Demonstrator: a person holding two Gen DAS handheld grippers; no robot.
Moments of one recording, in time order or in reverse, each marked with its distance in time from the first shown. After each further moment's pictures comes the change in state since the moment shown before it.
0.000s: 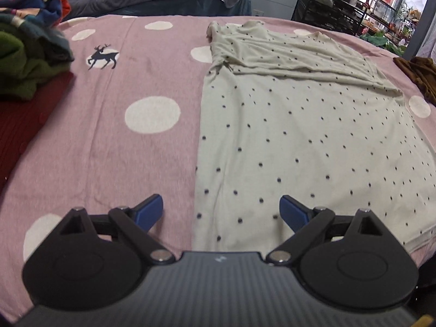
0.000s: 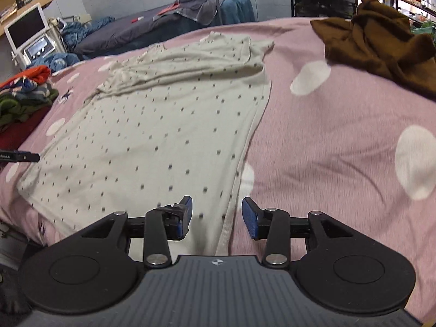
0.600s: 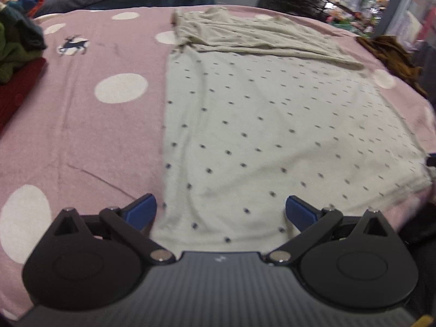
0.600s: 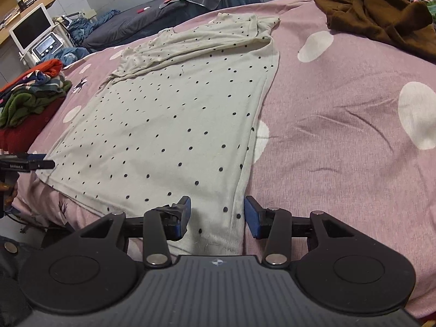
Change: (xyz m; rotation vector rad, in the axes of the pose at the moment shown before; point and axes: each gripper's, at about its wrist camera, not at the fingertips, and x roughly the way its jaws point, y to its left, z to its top) left arm -0.012 0.000 -0.038 0.085 0.017 -0.170; right arm -0.017 0.002 -0.028 0.060 0.053 0.080
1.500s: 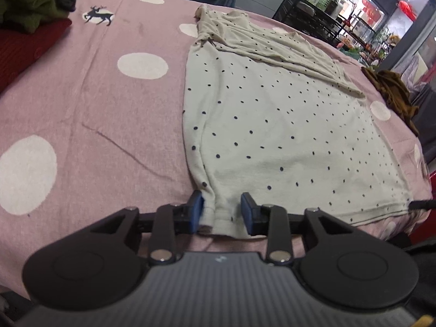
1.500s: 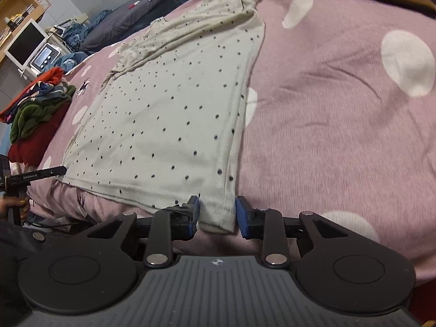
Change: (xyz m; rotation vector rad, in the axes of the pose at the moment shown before) left arm -0.012 0.021 -0.012 -0.199 -0.012 -0.051; right arm -0.012 -0.020 -0.013 0.133 0.097 0.070
